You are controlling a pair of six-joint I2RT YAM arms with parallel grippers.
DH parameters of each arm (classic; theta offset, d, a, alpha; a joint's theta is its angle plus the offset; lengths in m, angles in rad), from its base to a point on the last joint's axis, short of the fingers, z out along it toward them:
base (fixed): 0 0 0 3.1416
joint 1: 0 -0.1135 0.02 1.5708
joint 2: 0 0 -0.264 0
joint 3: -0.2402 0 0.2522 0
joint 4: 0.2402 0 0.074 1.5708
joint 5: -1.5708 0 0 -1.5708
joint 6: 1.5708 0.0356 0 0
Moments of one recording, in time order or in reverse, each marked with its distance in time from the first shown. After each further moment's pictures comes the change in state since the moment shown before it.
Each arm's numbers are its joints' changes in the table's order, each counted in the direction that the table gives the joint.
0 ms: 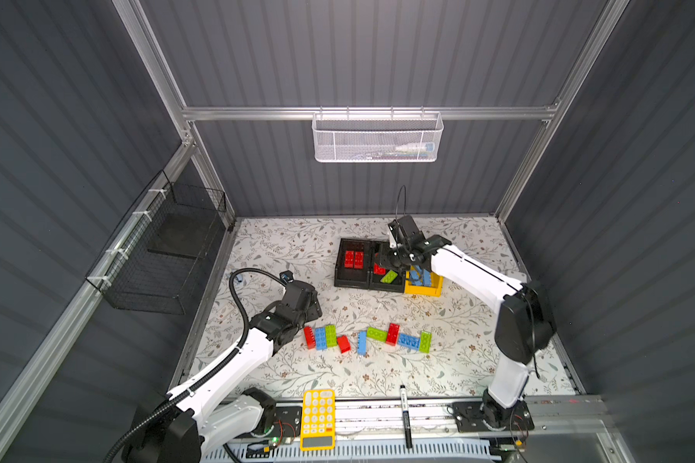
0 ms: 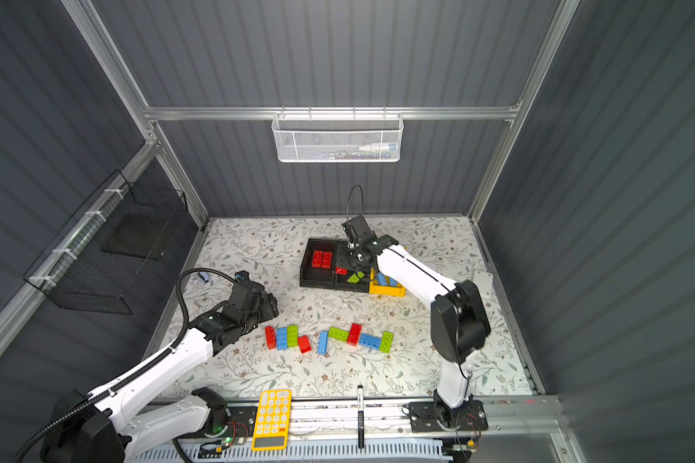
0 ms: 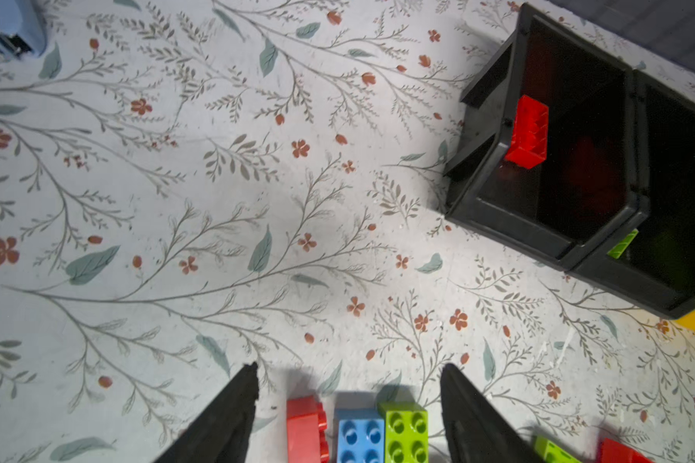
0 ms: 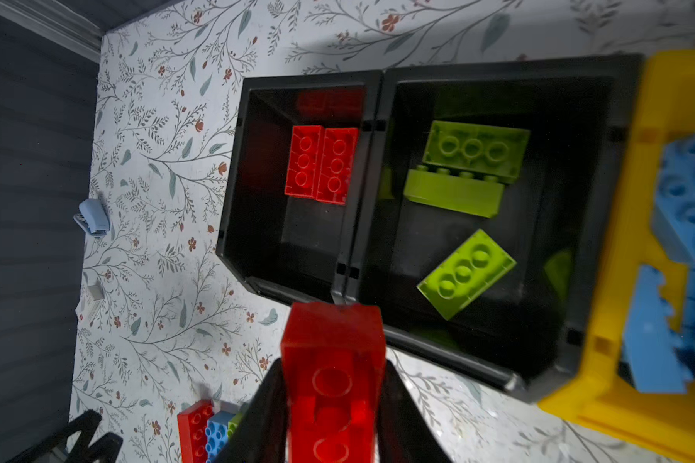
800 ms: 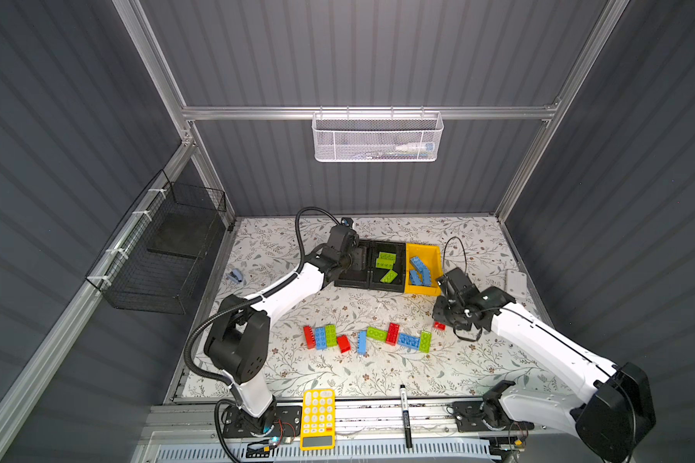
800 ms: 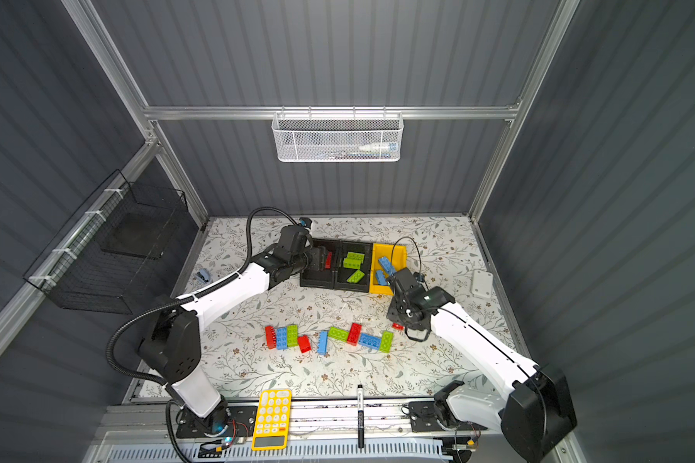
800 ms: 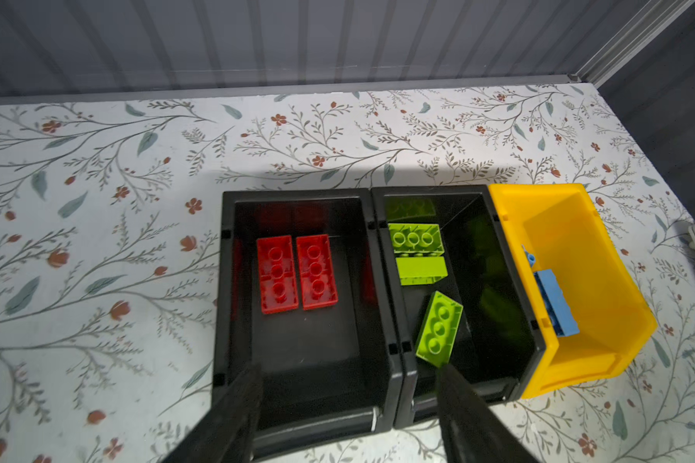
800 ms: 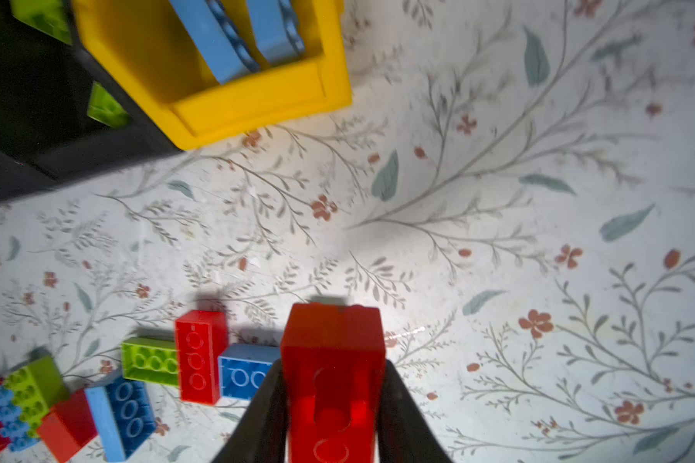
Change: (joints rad) left arm 0.053 0.624 -0.626 -0.209 -0.183 0.377; right arm 0.064 -0.675 0.660 0.278 -0.269 0.197
